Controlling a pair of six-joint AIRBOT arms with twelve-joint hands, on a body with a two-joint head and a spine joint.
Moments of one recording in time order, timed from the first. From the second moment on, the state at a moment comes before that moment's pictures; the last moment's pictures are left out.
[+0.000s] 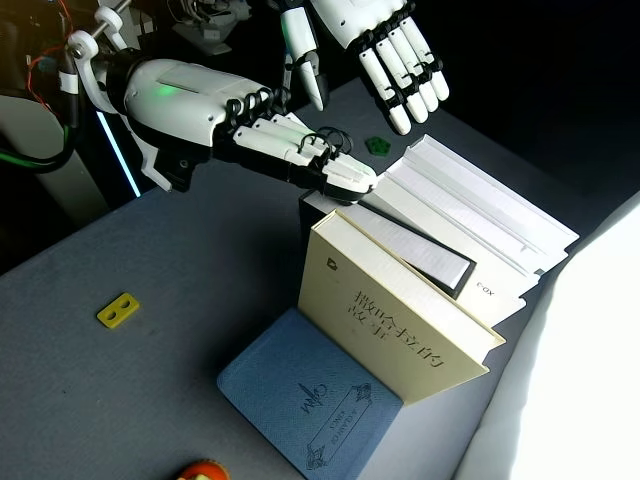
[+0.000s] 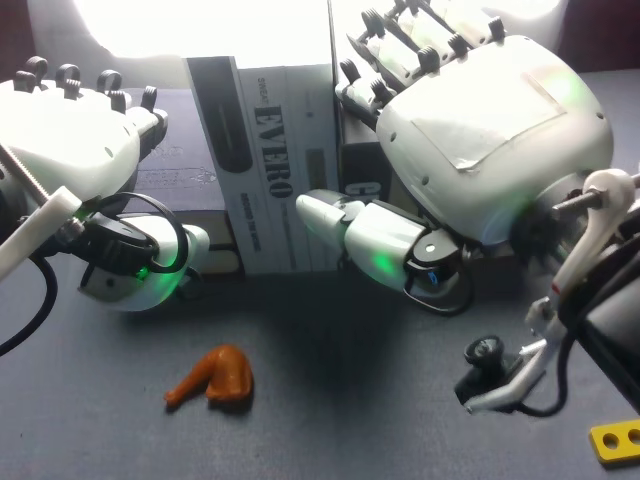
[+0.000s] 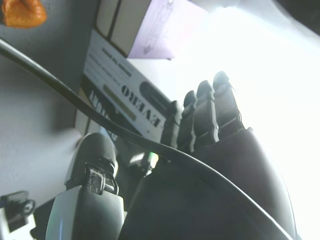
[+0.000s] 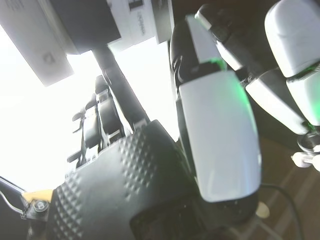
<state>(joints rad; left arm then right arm) 0.02 -0.77 0.35 -2.00 -1.27 2.99 -0.31 -1.15 0.56 1.02 1.07 -2.40</state>
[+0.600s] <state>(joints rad) 0.02 -0.77 0.35 -2.00 -1.27 2.99 -0.34 -1.10 0.43 1.05 1.09 -2.47</state>
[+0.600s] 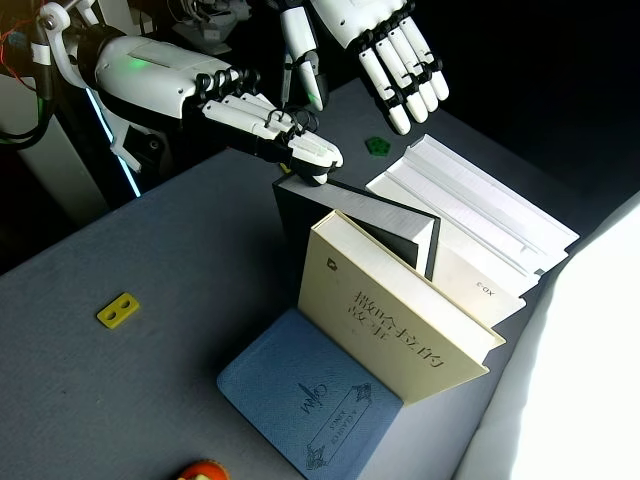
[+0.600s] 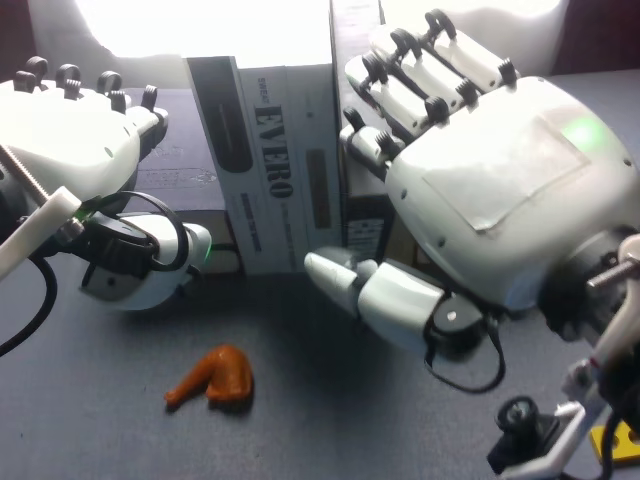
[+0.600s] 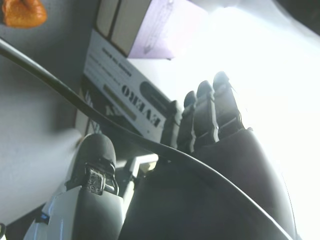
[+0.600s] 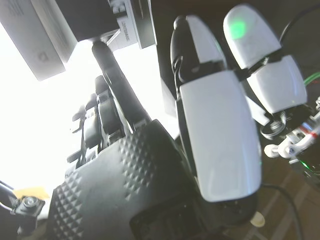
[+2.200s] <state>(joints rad) 0.02 -0.77 0.35 -2.00 -1.27 2.99 -0.47 -1.06 0.28 1.09 1.08 -2.56</state>
